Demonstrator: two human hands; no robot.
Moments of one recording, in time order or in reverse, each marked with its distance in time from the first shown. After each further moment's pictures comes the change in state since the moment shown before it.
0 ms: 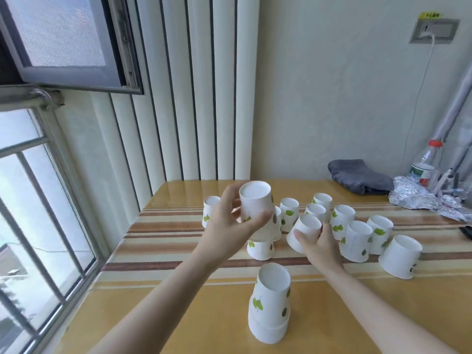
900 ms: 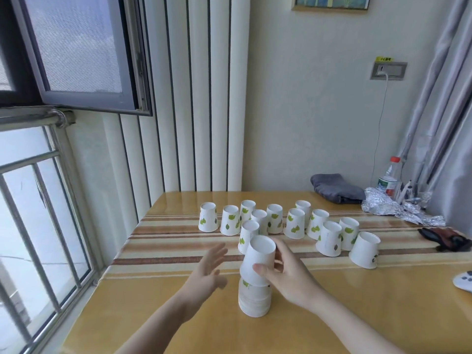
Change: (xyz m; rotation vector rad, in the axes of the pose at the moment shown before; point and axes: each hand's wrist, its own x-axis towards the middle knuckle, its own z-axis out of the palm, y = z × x) left_hand -0.102 -0.058 -0.017 -0.067 -0.190 -0.348; right_hand -0.134 -0.040 -0.035 0.165 -0.497 -0.350
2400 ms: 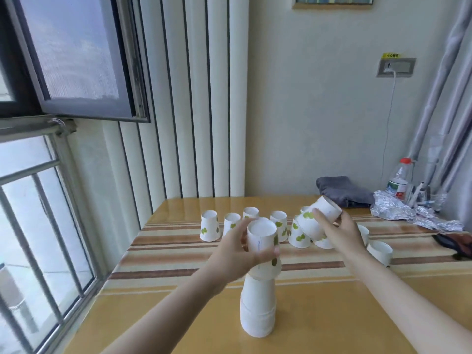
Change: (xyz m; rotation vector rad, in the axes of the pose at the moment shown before) left_hand 0.030 0.093 0.032 0.132 -0.015 0.154; right_hand 0.073 0.015 -0.102 0.108 0.593 0.230
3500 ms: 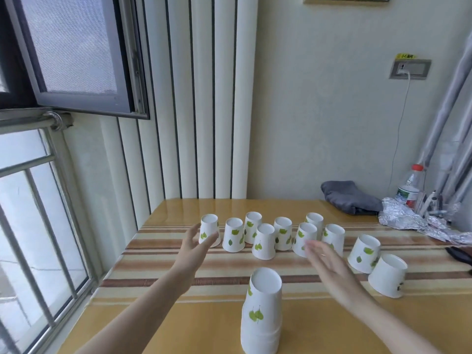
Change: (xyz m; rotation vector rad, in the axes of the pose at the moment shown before) left_hand 0.055 -0.094 -0.065 -0.357 0.300 -0.162; right_hand -0.038 0.022 0.010 -0.130 -0.411 -0.112
